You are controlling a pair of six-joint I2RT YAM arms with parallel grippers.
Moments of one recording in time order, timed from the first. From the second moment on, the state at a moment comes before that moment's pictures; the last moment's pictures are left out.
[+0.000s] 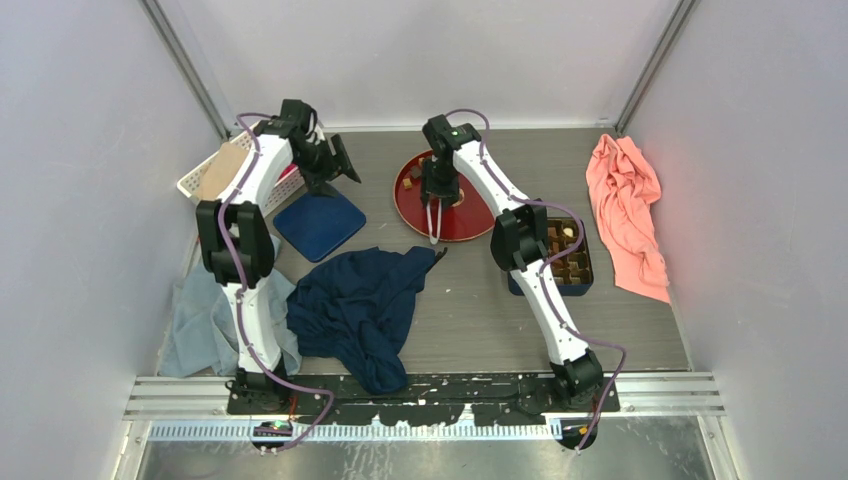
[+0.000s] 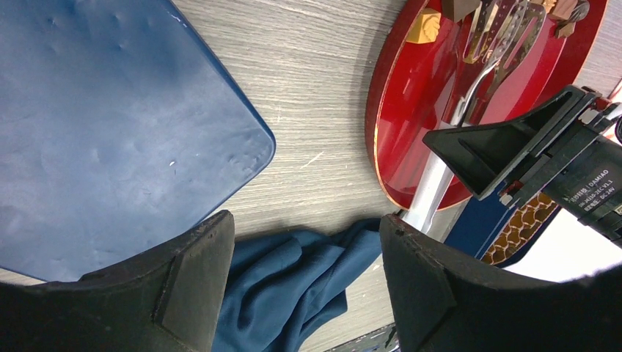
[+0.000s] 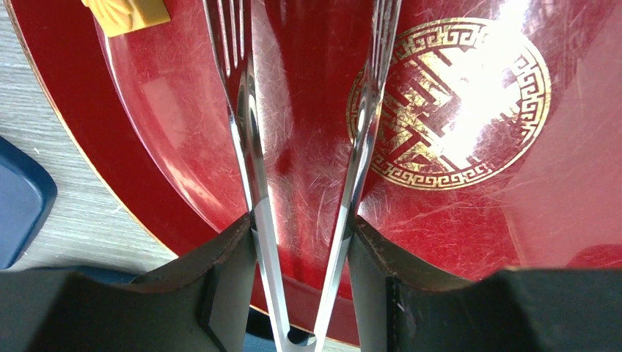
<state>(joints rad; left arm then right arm) -0.10 2.10 1.93 -0.95 0.36 -0.51 0.47 2.69 2.69 -1.27 -0.10 0.47</state>
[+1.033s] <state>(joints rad) -0.10 2.07 1.90 -0.94 0.37 -0.51 0.48 2.32 2.18 -1.21 0.02 0.44</state>
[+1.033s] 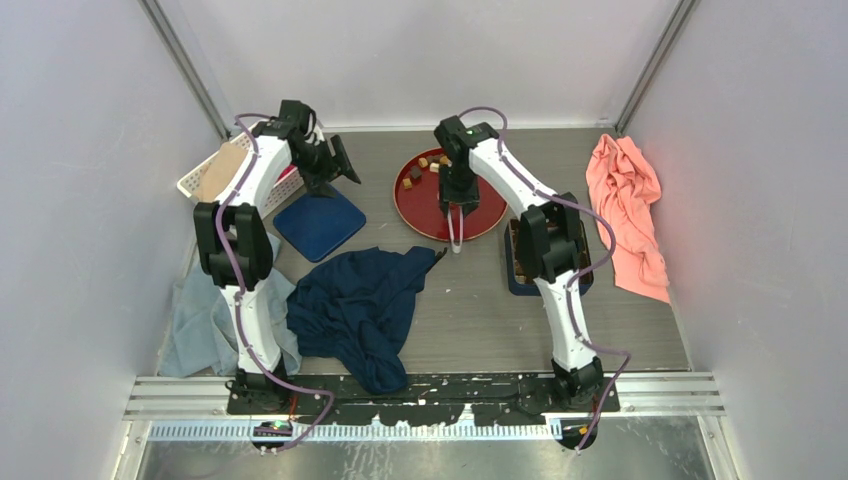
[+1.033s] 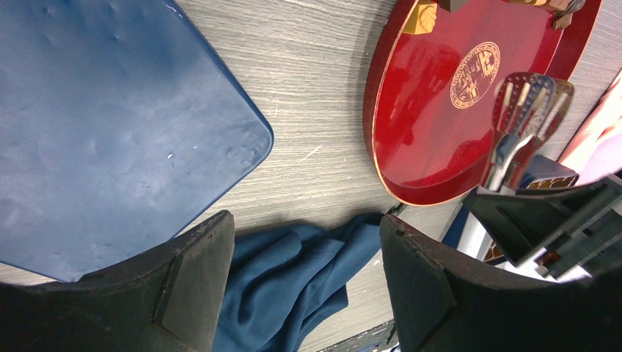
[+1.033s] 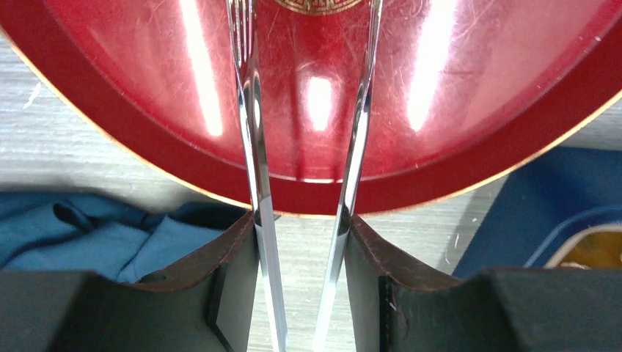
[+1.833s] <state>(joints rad) -0.10 2.07 1.90 -0.94 0.37 -0.51 0.47 1.98 1.87 -1.21 0.07 0.45</state>
